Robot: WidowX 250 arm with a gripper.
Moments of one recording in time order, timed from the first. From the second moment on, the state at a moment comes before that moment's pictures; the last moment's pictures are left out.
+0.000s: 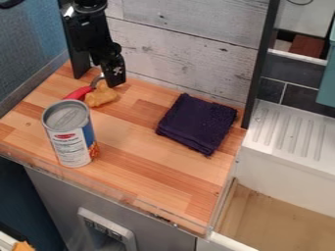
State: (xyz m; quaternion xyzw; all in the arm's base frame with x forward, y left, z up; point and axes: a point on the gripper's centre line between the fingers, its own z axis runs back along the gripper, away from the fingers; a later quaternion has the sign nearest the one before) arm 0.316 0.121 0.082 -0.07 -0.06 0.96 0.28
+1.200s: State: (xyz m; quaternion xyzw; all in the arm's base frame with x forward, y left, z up) arm 0.348 0.176 -0.004 0.02 -0.08 0.96 0.25
